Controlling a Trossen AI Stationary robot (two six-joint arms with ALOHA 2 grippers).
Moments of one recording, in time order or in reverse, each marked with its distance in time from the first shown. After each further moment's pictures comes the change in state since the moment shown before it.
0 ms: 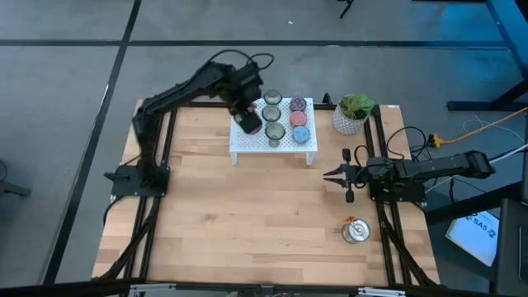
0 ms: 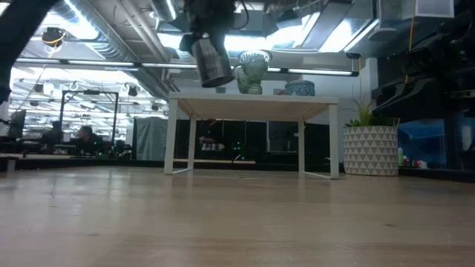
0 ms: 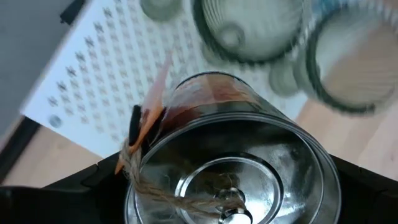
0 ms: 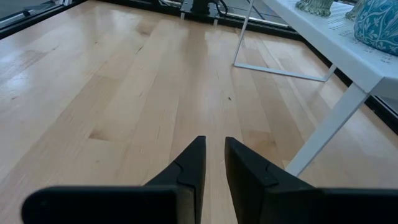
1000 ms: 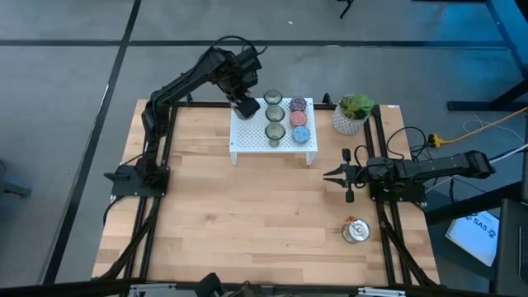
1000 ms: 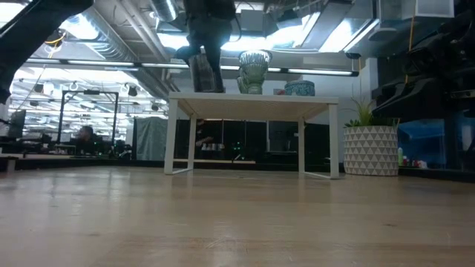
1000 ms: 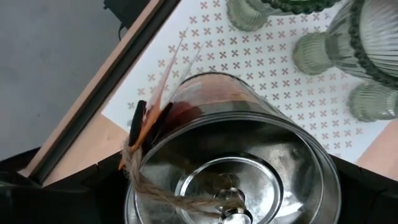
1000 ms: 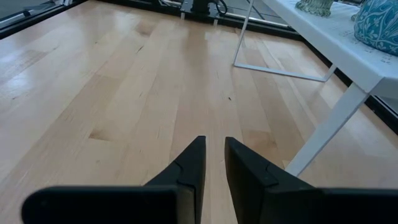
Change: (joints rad) left arm 0.126 0.134 0.179 -0.114 -0.060 0.056; right arm 0.000 0.000 0.000 0.000 0.000 0.000
